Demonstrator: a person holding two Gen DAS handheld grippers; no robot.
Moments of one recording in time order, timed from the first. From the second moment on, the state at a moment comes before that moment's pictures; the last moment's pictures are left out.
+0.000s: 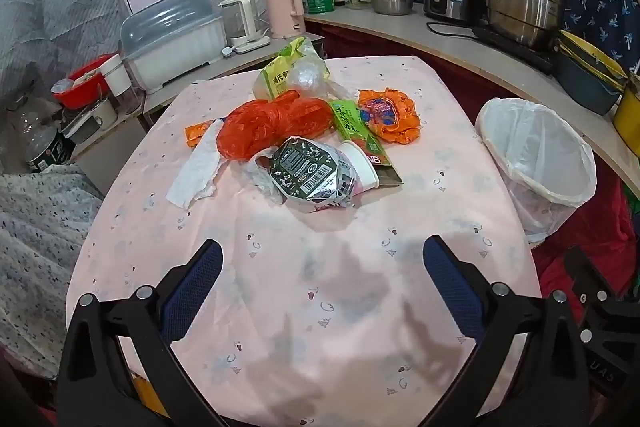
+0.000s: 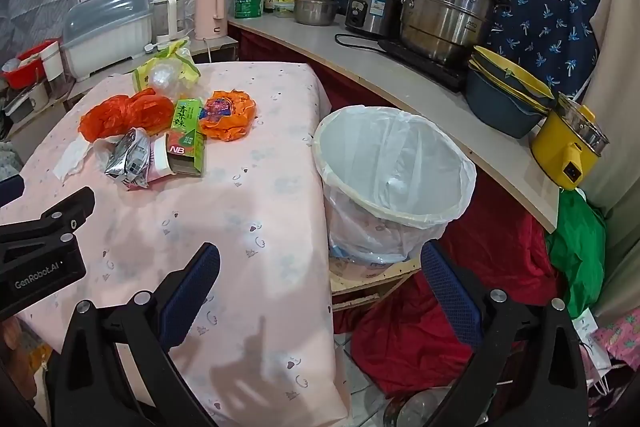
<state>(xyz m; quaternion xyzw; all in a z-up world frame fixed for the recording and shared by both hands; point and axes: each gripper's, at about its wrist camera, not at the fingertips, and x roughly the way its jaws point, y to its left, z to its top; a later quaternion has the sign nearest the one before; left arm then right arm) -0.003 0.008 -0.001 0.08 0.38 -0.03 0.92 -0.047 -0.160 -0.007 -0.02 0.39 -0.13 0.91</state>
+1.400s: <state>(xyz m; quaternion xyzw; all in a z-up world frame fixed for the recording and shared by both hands) -0.012 0.012 0.000 0.07 0.38 -0.04 0.92 -0.059 -0.163 0.000 -0.02 0.38 -0.14 0.91</state>
